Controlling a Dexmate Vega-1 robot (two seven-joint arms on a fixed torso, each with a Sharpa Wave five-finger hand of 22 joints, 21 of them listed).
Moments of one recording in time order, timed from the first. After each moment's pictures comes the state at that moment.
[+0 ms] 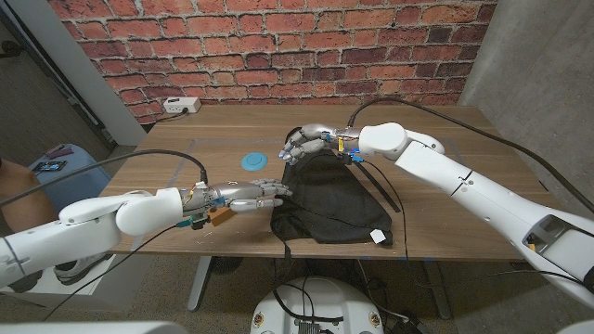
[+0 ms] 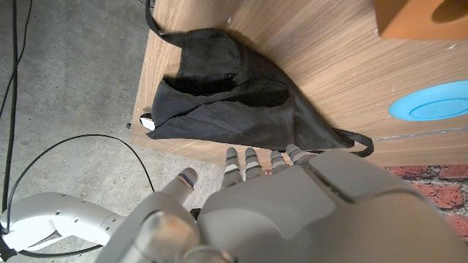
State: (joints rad) left arm 1.29 1.29 0.26 -2.06 0.20 -0.32 -0.13; left_hand 0.01 0.20 0.63 0.18 0.18 0.07 -0.07 0.19 0.18 -0.02 -0.05 0.20 0.18 -0.17 0.05 0.19 0.18 -0.17 0.05 0.21 0.18; right arm -0.52 -0.66 -0.77 -1.80 0.19 -0.17 0.43; right_hand 1.12 0.16 0.11 -0.08 0.19 0.73 0.09 0.19 0.21 0.77 0.00 0.43 0.35 0.85 -0.11 0.19 0.56 0.75 -0.04 0.27 0.19
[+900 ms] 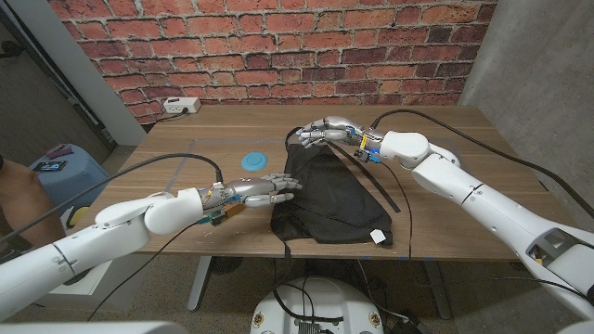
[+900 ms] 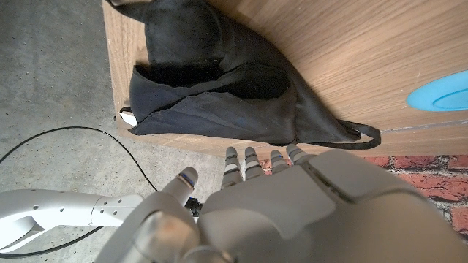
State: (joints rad) left arm 1.13 1.11 0.40 -1.95 0.31 -0.35 -0.14; left_hand 0.01 0.20 0.66 0.19 0.18 0.08 -0.07 0.19 0.18 0.00 -0.05 0.20 0.18 -0.15 0.04 0.19 0.18 -0.17 0.05 0.21 0.18; right arm -0.61 -0.65 -0.65 -1.58 0.34 0.13 0.39; right_hand 0.97 0.12 0.13 -0.02 0.18 0.53 0.12 0.19 0.18 0.63 0.03 0.25 0.26 0.60 -0.05 0.17 0.47 0.65 -0.02 0.23 0.19
